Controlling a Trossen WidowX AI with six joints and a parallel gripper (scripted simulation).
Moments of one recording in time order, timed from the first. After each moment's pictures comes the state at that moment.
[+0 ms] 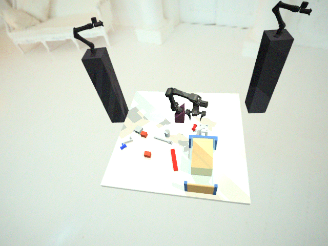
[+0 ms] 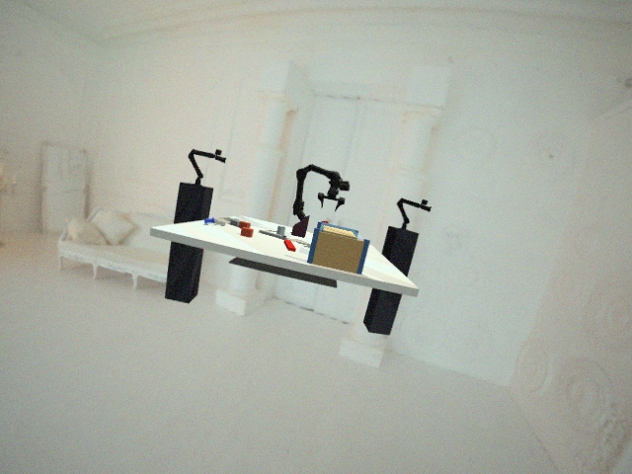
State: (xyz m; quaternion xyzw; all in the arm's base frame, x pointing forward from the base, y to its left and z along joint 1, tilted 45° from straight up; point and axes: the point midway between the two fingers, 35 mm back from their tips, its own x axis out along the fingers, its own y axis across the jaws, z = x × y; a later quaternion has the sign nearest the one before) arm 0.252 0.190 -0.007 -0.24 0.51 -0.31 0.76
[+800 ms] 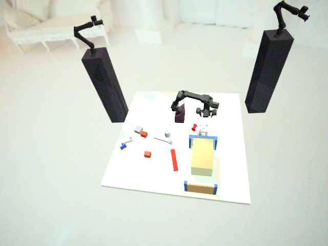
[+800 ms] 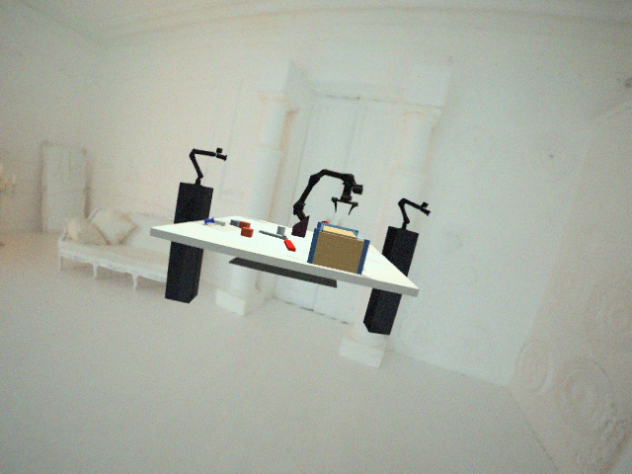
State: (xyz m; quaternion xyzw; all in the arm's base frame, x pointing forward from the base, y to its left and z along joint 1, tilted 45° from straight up) arm 0.222 0.263 -0.078 -0.18 0.65 -0.34 0.65
